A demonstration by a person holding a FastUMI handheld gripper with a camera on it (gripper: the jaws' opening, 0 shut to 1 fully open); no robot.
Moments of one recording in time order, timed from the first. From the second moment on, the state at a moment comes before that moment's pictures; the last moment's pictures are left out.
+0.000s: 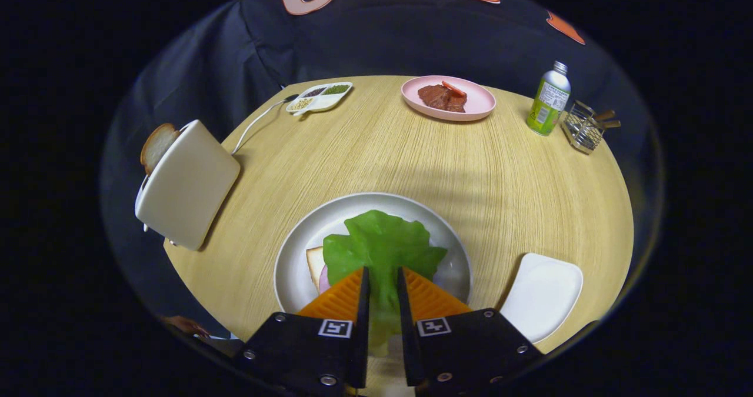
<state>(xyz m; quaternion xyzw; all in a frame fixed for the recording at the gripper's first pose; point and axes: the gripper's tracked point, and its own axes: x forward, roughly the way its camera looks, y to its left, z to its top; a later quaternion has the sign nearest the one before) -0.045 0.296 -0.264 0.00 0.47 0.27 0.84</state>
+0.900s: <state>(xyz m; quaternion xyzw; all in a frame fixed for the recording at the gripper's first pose) -0.041 0.337 -0.125 0.02 0.37 0.30 0.88</state>
